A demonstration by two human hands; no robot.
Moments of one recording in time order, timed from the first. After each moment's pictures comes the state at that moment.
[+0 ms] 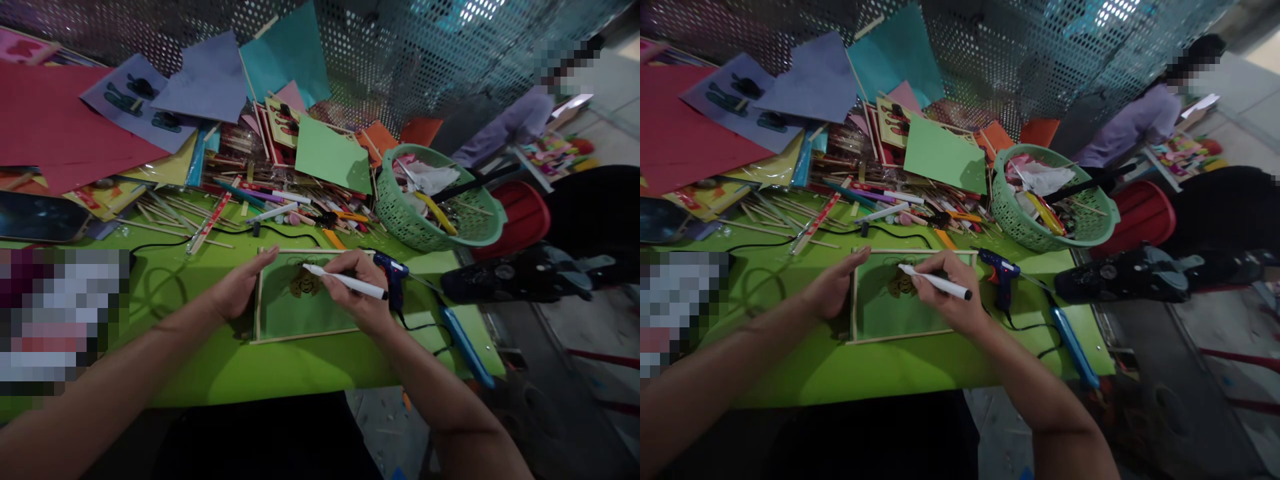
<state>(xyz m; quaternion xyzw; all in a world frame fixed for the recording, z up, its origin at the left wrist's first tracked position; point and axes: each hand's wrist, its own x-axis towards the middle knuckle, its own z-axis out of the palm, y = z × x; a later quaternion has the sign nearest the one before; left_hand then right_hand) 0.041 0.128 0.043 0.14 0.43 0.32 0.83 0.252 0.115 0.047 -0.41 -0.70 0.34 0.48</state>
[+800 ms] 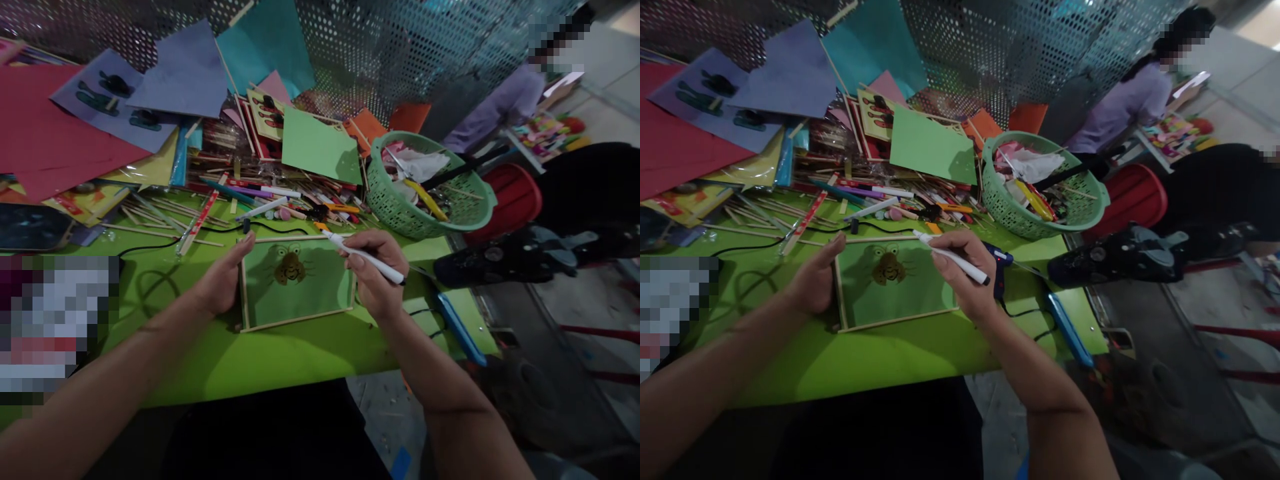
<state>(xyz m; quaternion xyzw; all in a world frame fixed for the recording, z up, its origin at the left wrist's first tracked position) 0.033 0.131 0.049 0.17 0.46 0.38 0.79 0.266 0.120 0.052 -0.39 -0.62 0.33 0.60</state>
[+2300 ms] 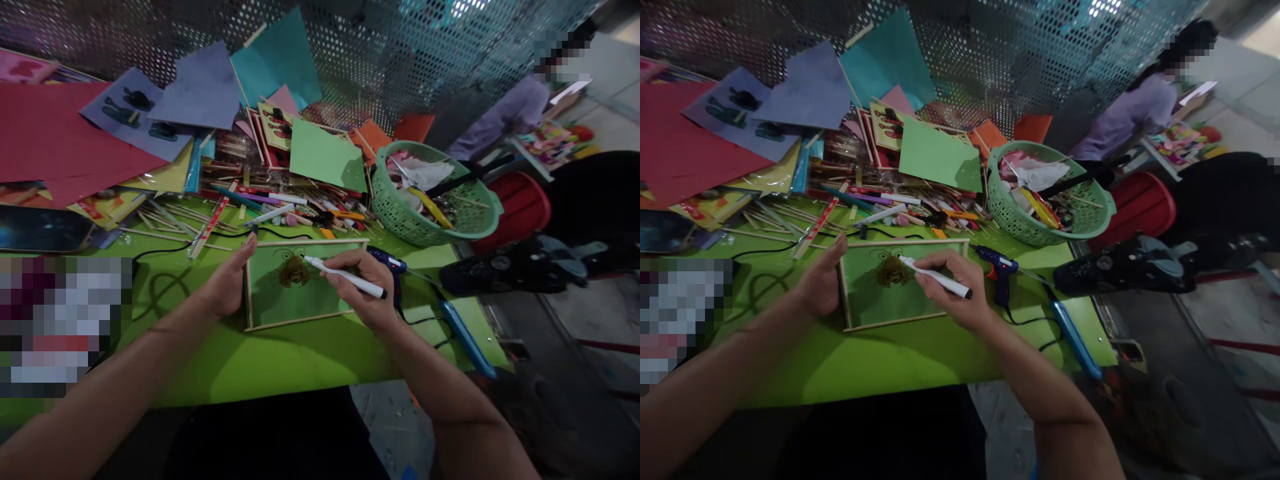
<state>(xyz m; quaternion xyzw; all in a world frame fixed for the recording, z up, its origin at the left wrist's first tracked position) 0.023 0.137 0.024 0.21 0.35 0.39 0.82 0.262 0.112 0.055 -0.40 -0.71 0.33 0.49</state>
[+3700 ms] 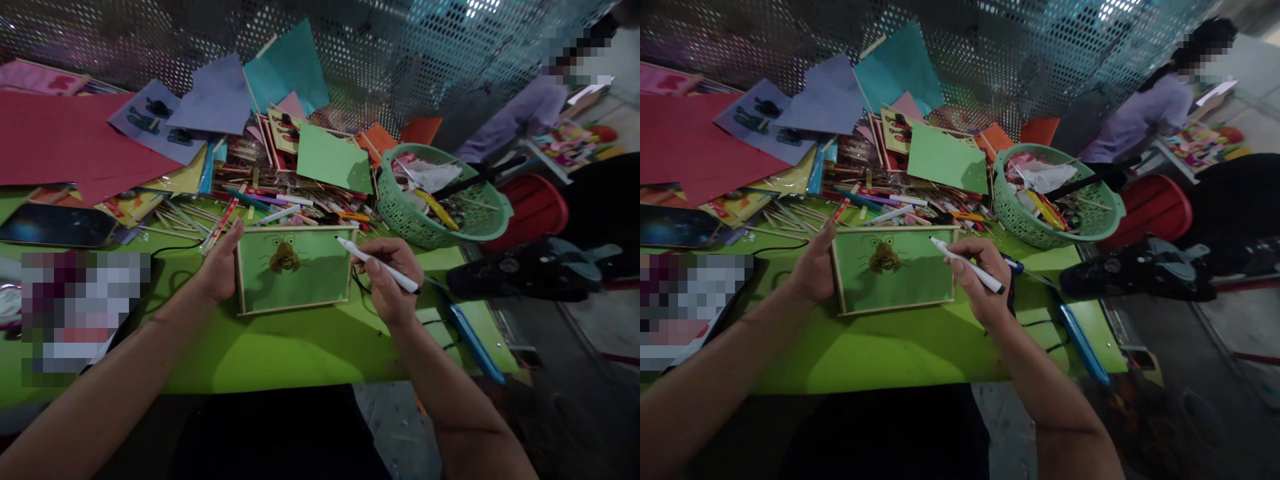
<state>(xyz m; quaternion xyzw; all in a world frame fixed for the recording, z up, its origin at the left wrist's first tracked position) 0.012 0.142 0.045 0.21 0.31 0.45 0.81 0.272 0.118 0.053 -0.40 -0.64 0.29 0.59</state>
